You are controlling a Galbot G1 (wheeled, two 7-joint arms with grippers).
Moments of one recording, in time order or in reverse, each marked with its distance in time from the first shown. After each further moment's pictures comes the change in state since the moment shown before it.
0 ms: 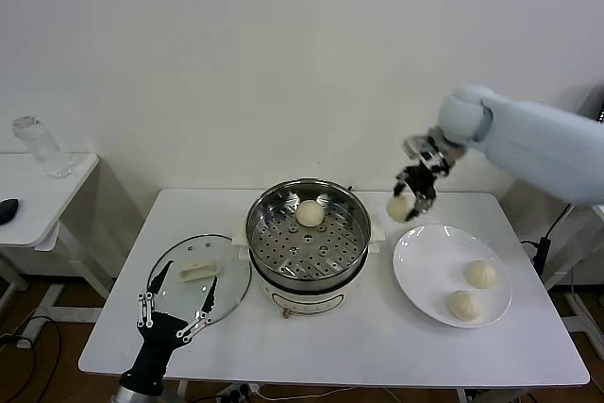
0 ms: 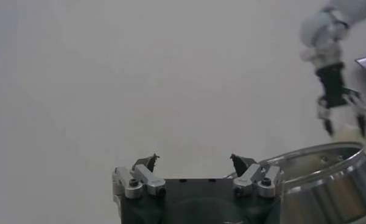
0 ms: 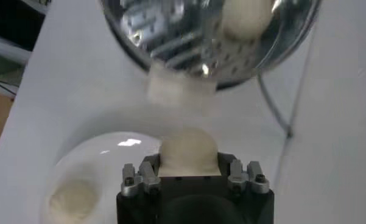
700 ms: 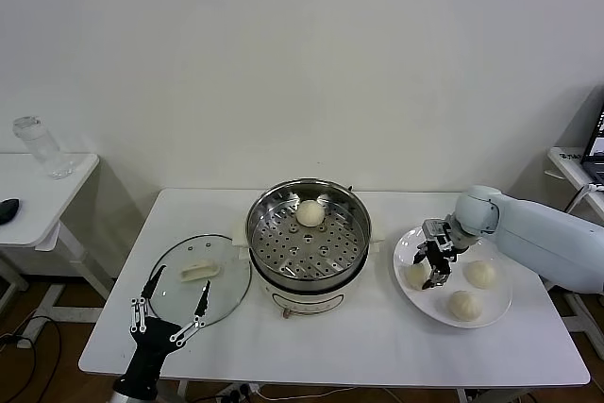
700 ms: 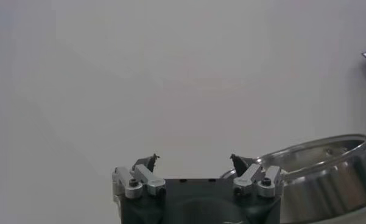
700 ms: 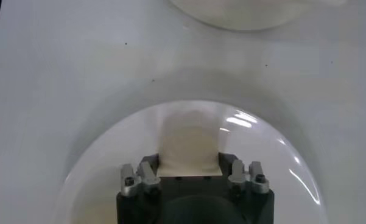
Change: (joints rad) left arm 0.020 -0.012 -0.035 0.005 -0.012 -0.002 0.005; right arm -0.500 -0.227 0.161 -0.056 -0.157 0.005 0.215
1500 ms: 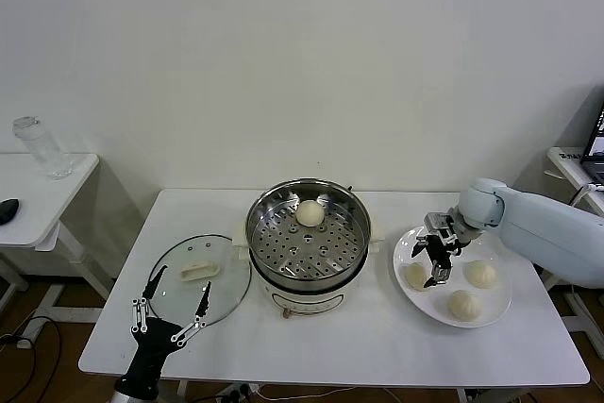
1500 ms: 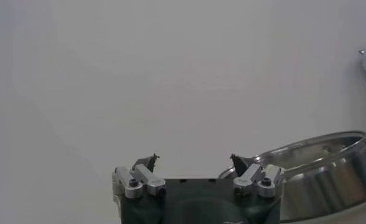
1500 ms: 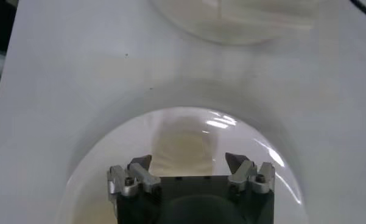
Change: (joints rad) left arm -0.004 -0.004 0.001 0.018 0.014 -0.008 0.001; right arm -0.021 -0.006 -0.006 0.000 0.031 0.005 0.026
